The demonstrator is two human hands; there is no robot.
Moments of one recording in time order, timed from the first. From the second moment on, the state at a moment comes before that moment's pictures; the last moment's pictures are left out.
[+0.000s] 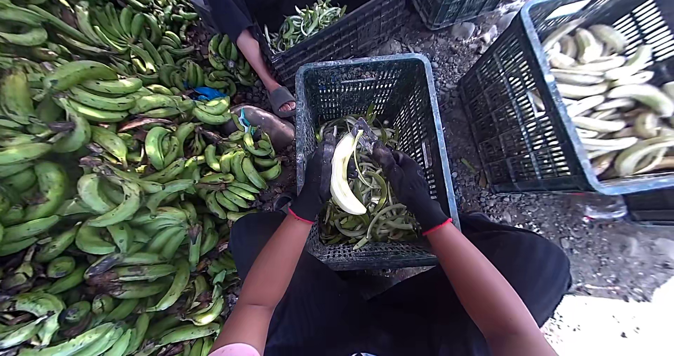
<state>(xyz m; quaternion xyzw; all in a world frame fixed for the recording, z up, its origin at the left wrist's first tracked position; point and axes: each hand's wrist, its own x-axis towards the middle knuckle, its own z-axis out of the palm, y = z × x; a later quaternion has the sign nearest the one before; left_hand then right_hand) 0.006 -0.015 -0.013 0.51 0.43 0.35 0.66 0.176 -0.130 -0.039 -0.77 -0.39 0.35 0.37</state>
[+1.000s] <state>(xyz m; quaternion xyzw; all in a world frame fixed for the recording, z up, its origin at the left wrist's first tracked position) 0.272 -0.024 0.116 0.41 0.29 0.27 0.82 0.206 -0.215 -0.043 -0.75 -0.47 0.45 0.06</state>
